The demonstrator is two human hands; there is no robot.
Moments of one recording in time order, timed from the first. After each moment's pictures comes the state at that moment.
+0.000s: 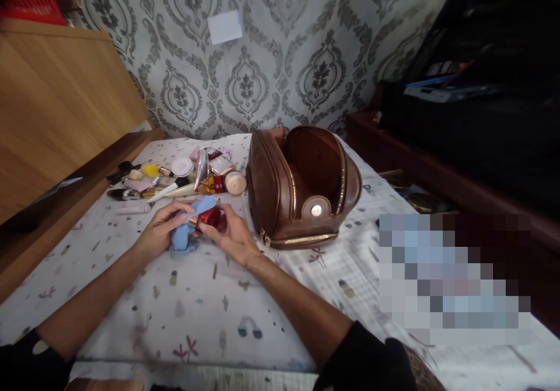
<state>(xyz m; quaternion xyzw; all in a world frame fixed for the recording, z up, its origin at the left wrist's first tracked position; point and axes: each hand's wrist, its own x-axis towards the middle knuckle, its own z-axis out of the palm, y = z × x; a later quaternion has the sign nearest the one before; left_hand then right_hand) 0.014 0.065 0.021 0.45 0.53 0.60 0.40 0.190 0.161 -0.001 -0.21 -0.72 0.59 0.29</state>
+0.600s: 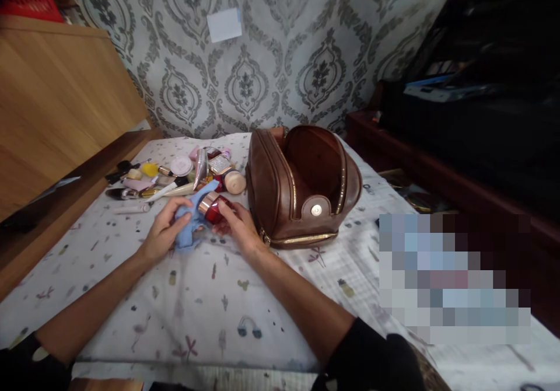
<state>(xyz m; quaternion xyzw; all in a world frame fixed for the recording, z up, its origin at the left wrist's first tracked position) 0.023 0.062 0.019 0.51 0.58 0.57 0.30 0.183 0.170 0.000 -0.25 -0.47 0.79 0.31</state>
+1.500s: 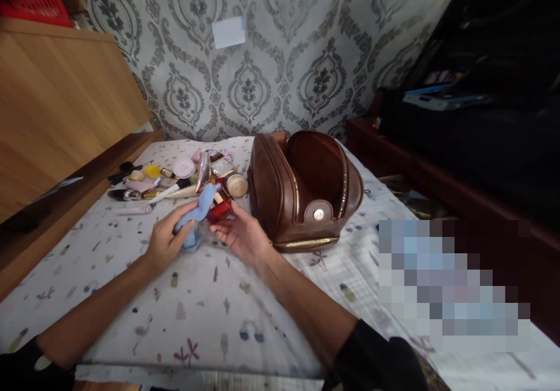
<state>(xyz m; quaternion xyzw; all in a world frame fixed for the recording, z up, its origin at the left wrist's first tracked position) 0.030 0.057 0.017 0.64 0.61 0.47 0.00 0.195 0.167 0.017 -0.18 -0.33 0.90 0.23</state>
